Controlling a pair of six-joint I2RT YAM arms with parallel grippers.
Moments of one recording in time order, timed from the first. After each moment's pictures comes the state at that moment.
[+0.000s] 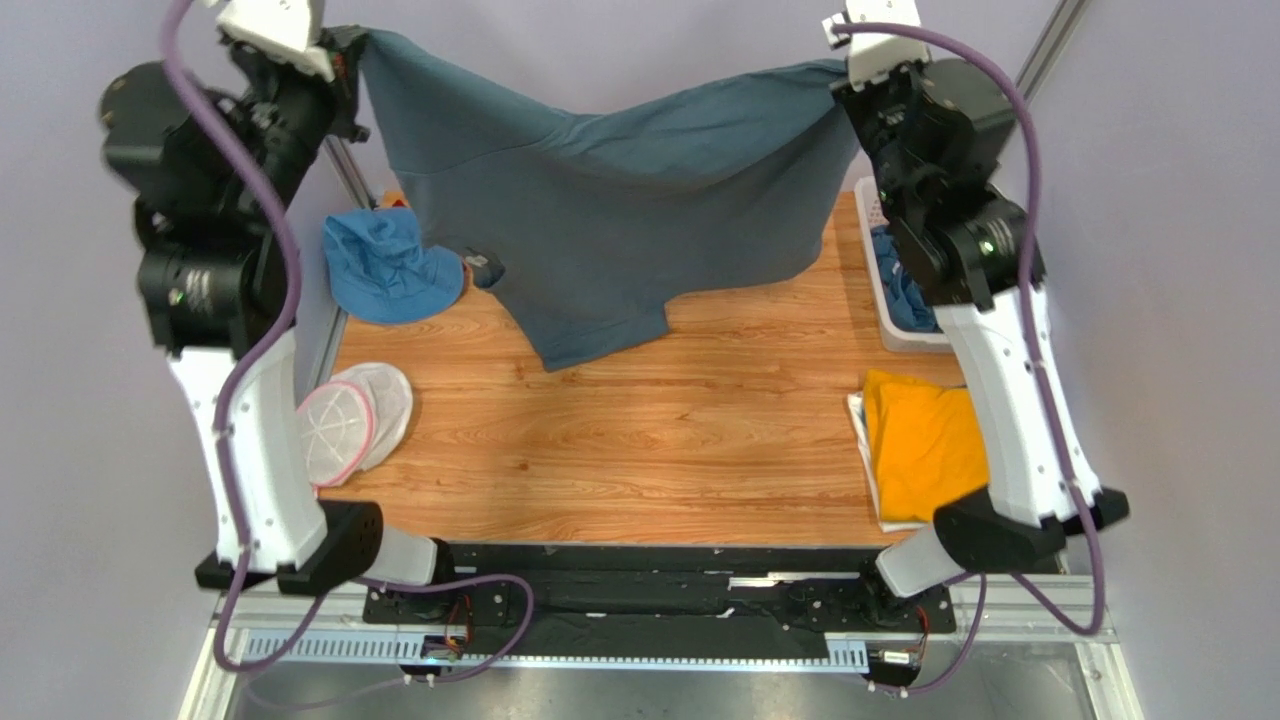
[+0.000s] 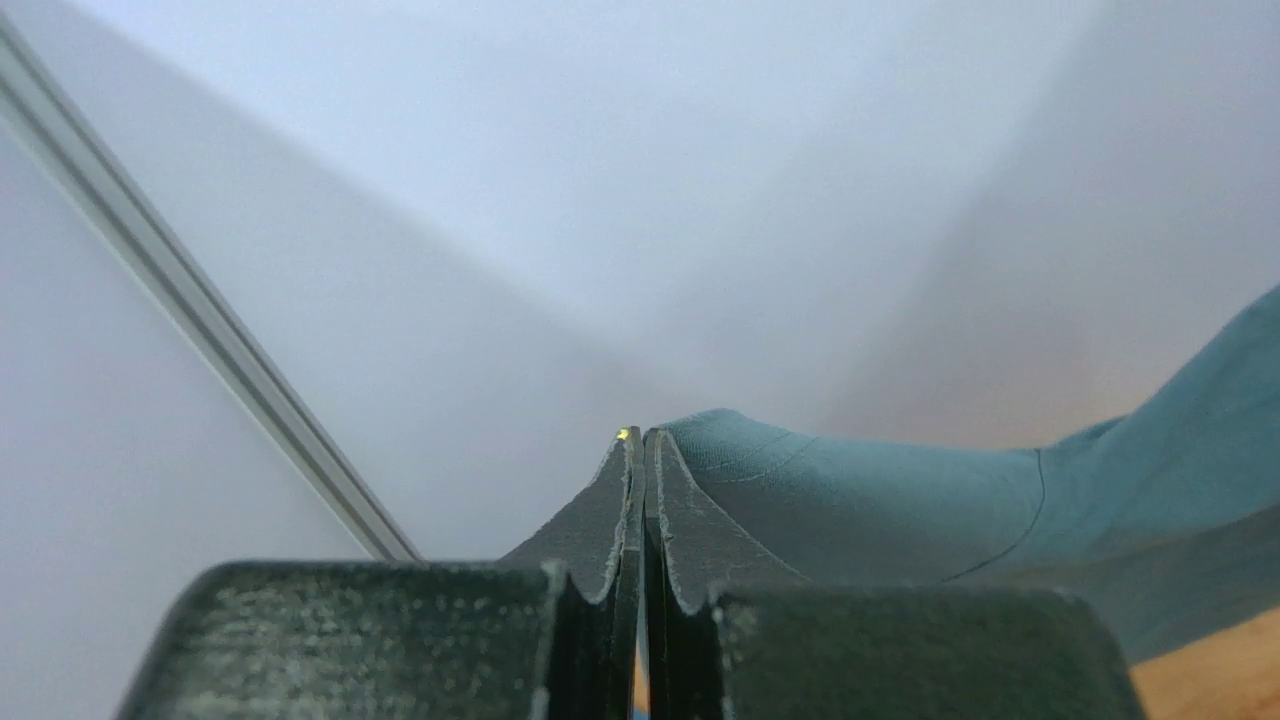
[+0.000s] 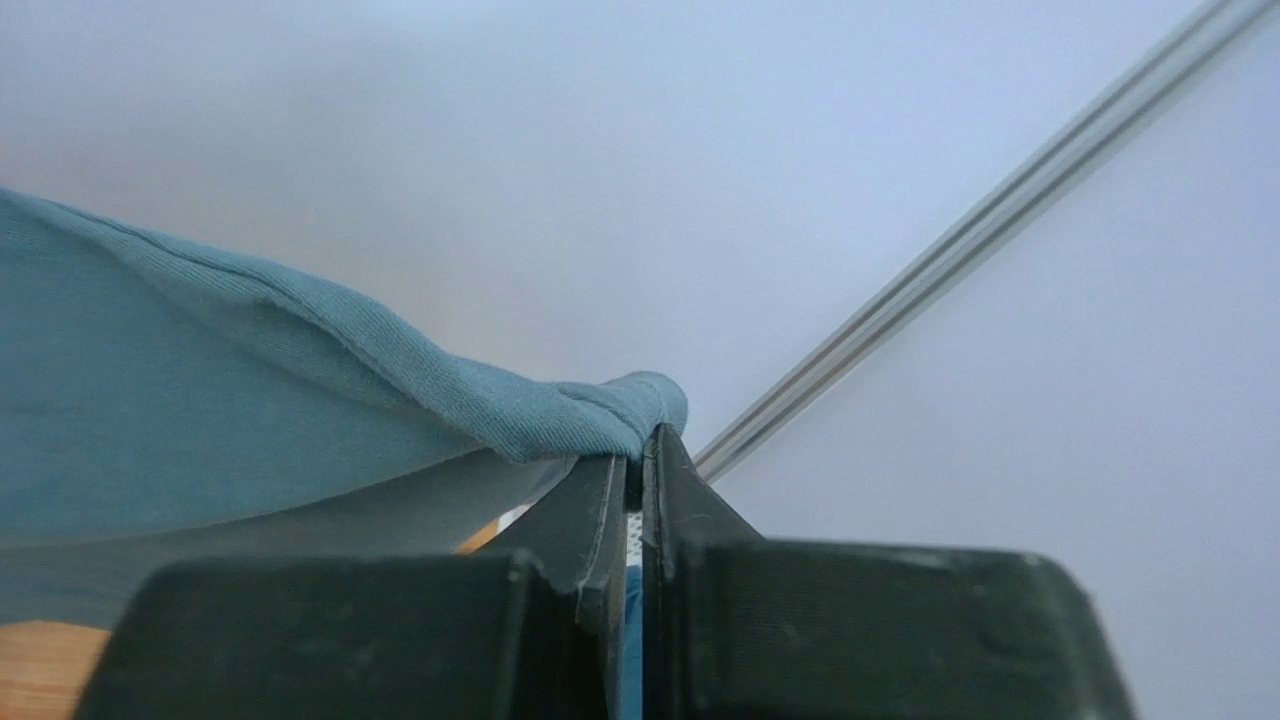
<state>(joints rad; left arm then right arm) -0.07 1.45 2.37 -0.67 0.22 0.25 0.41 1.53 2.16 -0.57 0.44 -0.56</state>
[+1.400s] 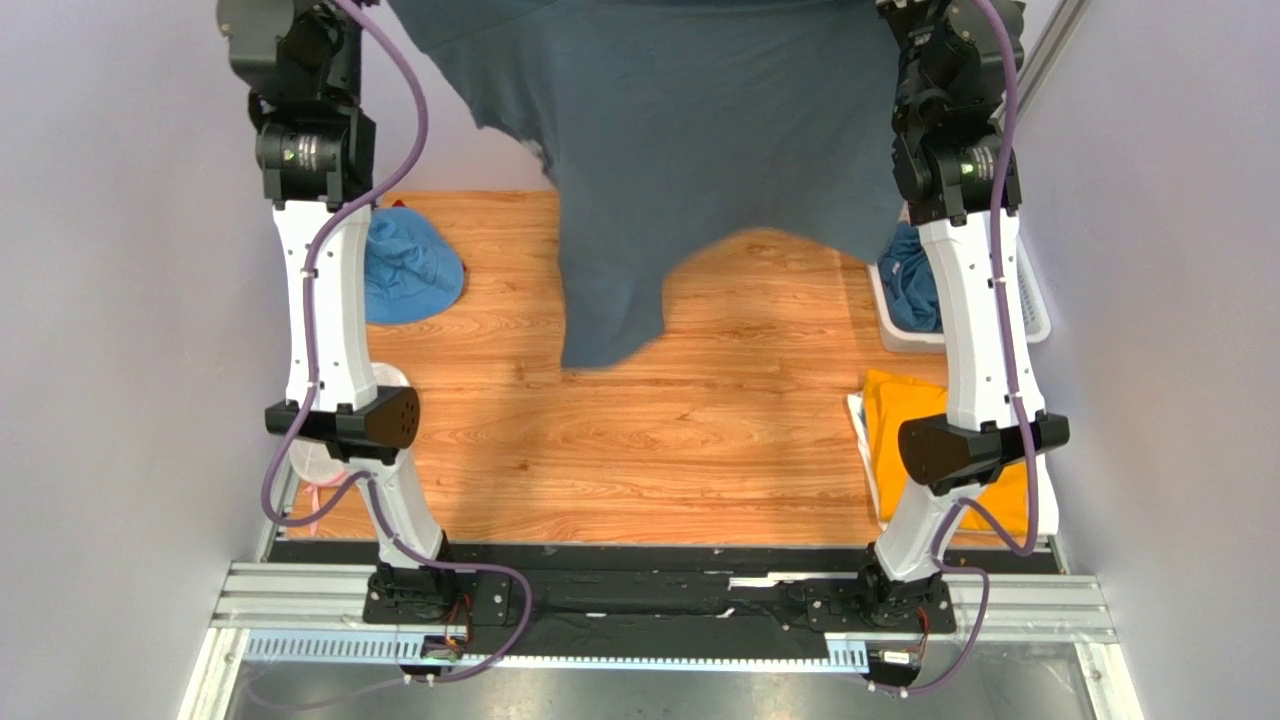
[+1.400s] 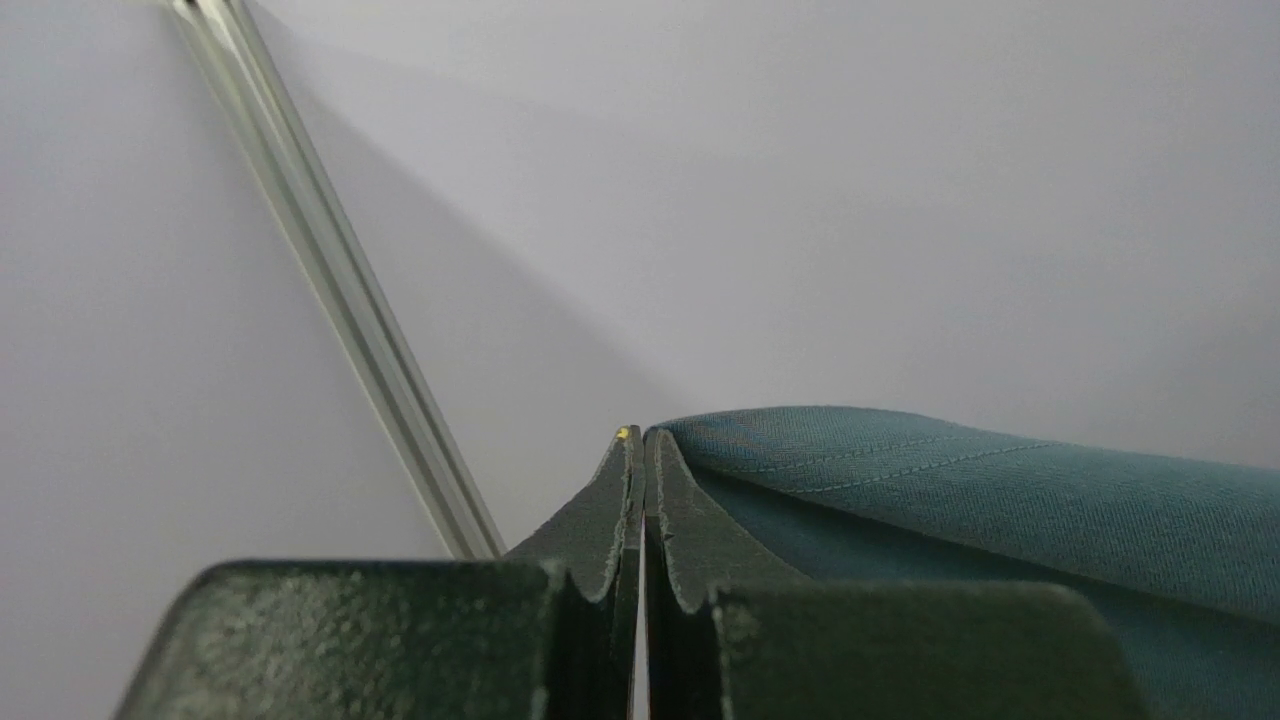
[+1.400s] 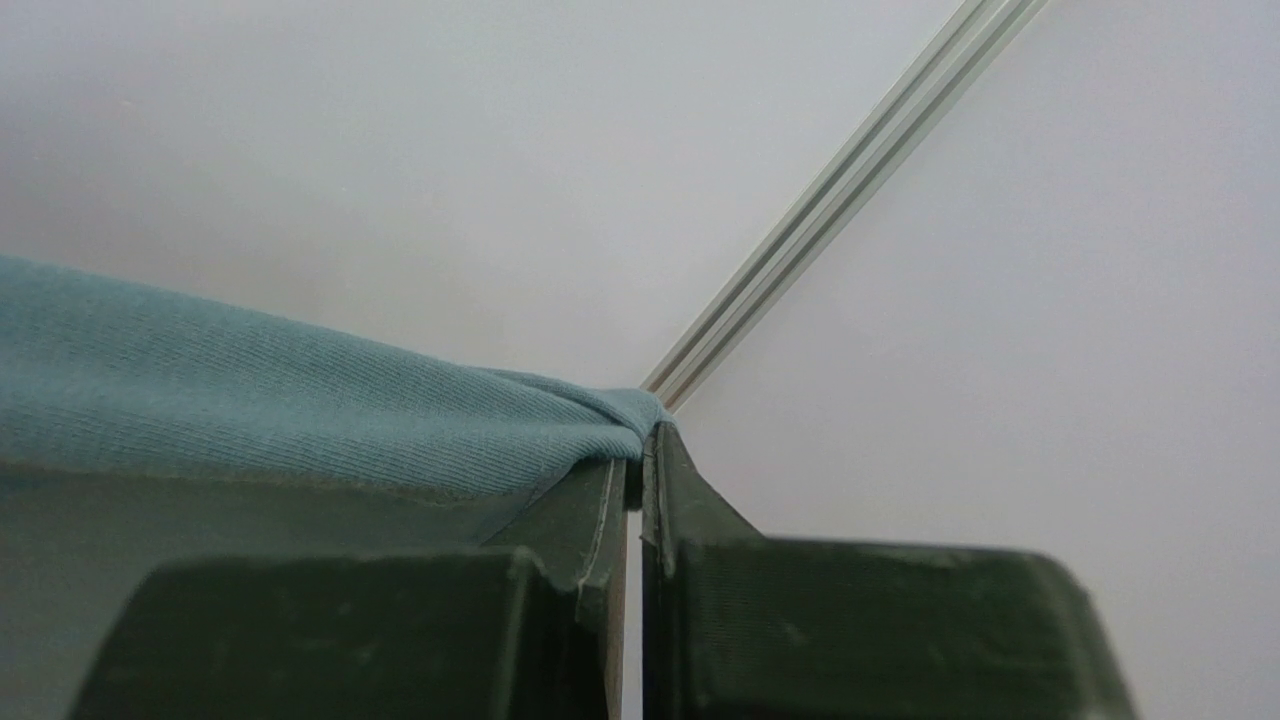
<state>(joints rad) -0.06 1.91 2.68 -0.22 -0.06 0.44 0.22 1.80 2.44 -0.37 0.47 -0.72</state>
